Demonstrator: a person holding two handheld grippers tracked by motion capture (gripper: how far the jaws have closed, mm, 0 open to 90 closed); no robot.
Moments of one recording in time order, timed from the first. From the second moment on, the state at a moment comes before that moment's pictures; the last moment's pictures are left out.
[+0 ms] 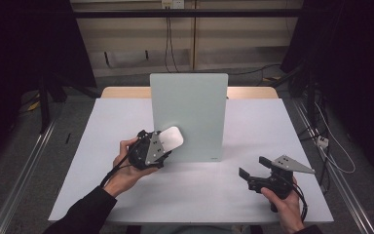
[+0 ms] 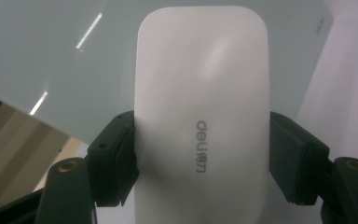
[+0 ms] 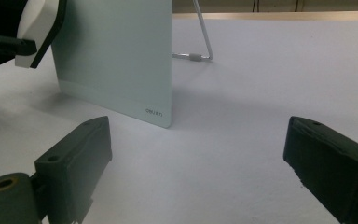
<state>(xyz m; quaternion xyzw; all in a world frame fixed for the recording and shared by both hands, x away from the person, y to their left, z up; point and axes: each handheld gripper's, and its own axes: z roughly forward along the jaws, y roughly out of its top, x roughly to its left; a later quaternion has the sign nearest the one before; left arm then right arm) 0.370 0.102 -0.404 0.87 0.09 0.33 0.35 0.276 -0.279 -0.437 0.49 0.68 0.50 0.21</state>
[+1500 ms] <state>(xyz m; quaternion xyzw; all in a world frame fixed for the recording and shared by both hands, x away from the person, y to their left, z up) 0.366 0.125 -0.394 0.86 0.16 0.23 0.42 0.277 -0.277 -0.437 0.49 0.68 0.50 0.21</state>
